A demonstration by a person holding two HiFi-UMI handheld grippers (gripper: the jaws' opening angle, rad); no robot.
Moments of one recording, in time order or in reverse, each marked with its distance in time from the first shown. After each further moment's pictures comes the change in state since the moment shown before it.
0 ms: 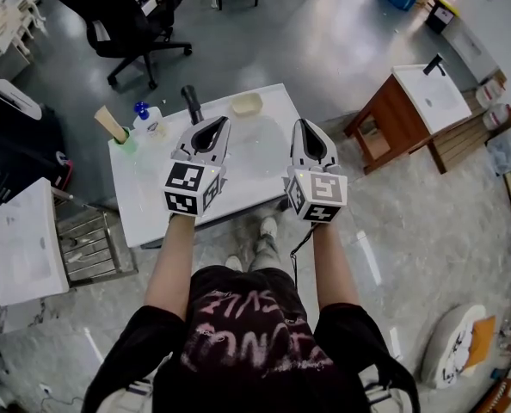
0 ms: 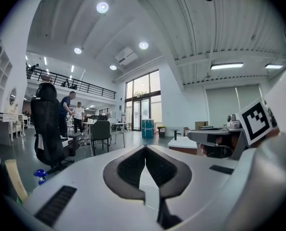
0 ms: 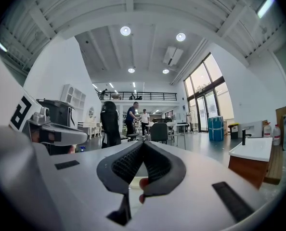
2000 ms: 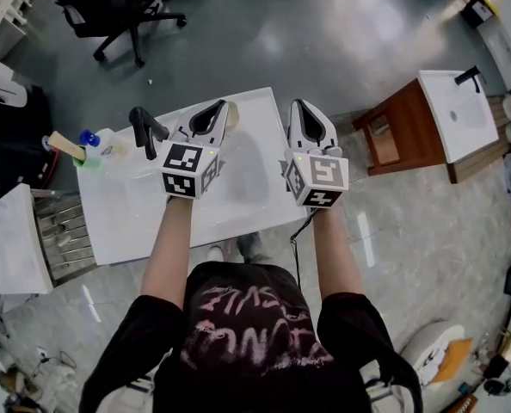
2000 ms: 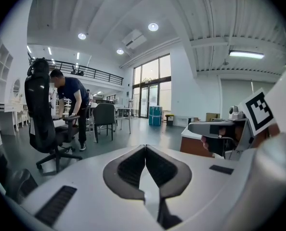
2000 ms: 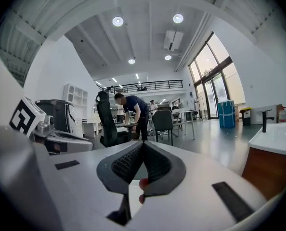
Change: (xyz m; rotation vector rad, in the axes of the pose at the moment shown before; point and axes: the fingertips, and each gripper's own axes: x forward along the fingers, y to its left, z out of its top) left arm 0.248 0.034 -0.066 -0.065 0.168 0.084; right arm 0.199 -0.151 -0.070 0.071 0.116 0.127
